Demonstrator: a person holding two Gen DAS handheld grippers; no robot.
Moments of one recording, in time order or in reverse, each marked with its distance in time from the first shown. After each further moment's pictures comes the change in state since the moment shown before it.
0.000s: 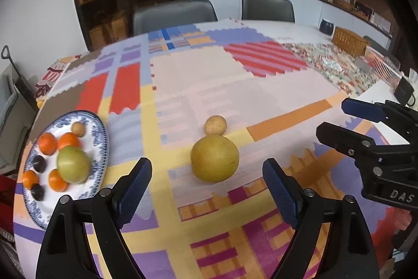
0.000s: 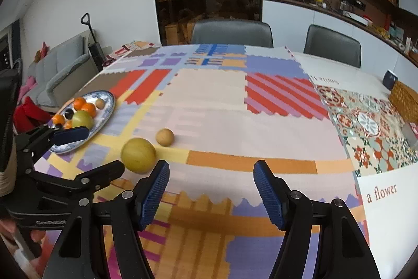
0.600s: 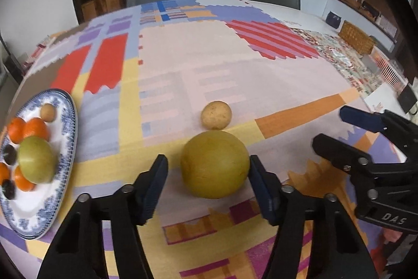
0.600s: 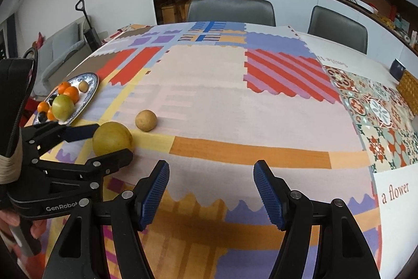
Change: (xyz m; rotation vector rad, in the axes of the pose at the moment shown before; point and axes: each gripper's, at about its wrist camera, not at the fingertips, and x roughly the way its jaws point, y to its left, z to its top) left arm 0.050 0.009 0.002 -0.069 0.108 -0.079; right arm 0.048 -0.009 -0.005 -0.005 0.094 0.007
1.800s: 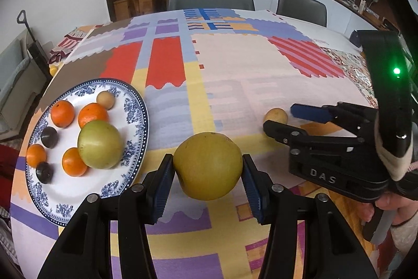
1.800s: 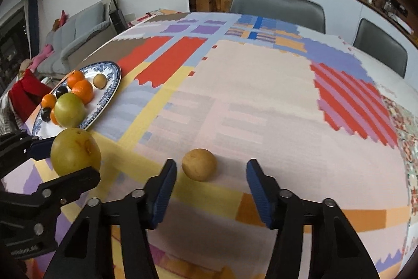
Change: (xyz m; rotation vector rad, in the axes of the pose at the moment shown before) left arm -0.038 0.056 -0.011 -0.089 -0.044 0.122; right arm 0.071 0.065 0.045 -0.122 0.060 0.117
